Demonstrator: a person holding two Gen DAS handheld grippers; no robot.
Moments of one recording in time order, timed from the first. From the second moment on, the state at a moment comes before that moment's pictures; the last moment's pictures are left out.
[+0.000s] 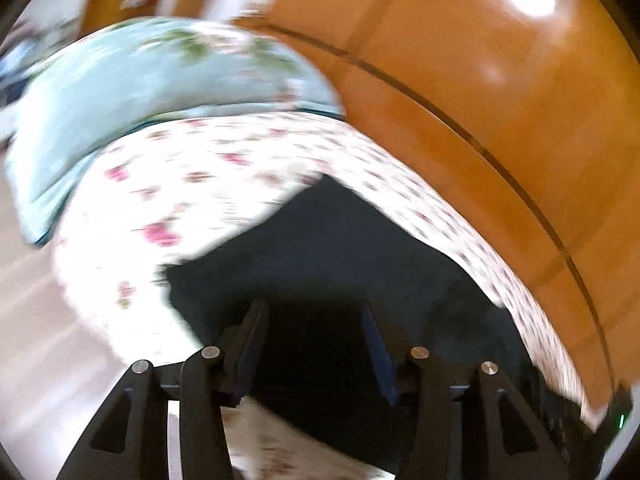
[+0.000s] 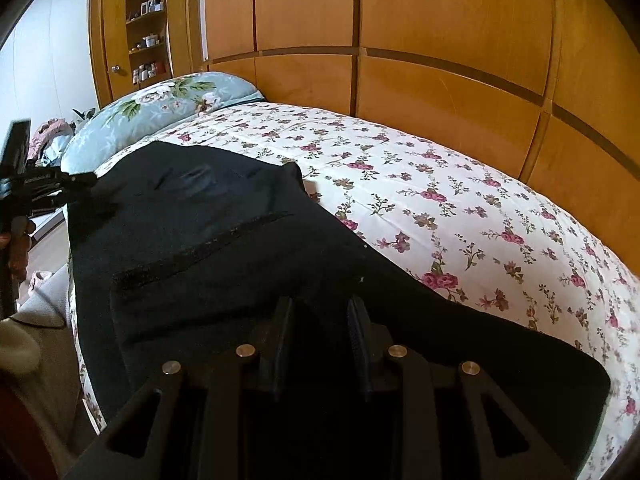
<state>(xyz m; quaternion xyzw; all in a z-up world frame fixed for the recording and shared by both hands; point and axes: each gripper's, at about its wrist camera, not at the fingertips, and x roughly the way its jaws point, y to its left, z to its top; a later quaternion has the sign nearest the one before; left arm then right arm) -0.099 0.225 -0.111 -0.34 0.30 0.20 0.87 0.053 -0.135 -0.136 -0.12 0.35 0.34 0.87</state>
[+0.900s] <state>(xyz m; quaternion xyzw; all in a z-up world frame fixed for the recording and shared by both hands) -0.123 0.268 -0.147 -0.43 0.26 0.18 0.84 0.052 -0.134 -0.136 -0.12 0.34 0.33 0.87</state>
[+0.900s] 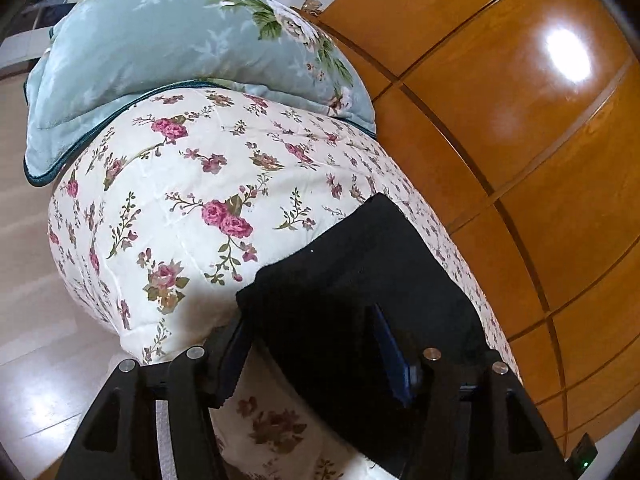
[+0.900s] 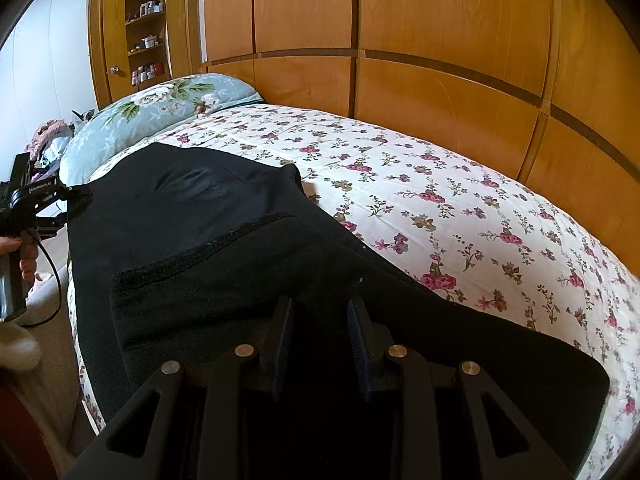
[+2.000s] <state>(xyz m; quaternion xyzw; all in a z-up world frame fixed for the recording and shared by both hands) -0.044 0.061 0.007 -0.24 0.22 -0.22 0.92 0.054 -0.137 -0.134 -0.10 0.35 0.34 0.87</state>
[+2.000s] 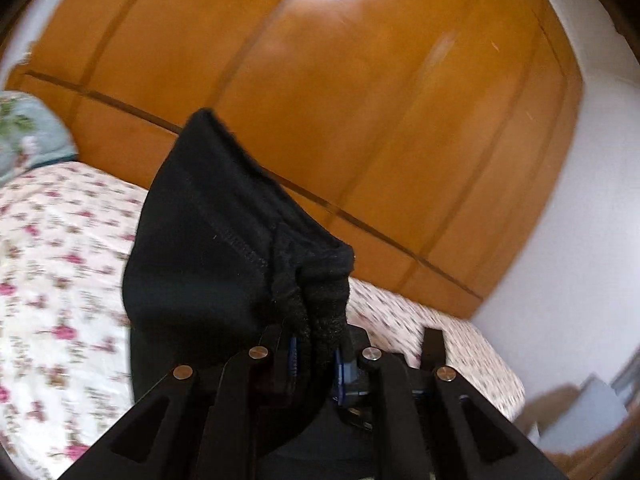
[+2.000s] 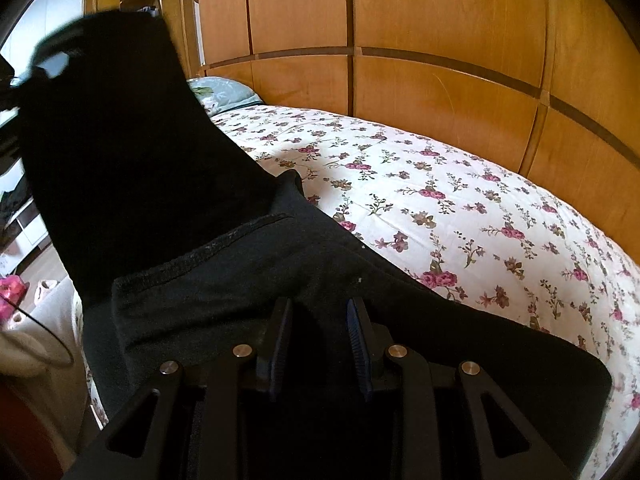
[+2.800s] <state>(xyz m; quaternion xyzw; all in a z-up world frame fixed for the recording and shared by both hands) -0.051 -0.084 -0.047 -0.04 0.32 -0.40 0.86 0.032 -0.246 -0.103 0.21 0.40 0.25 0.86</state>
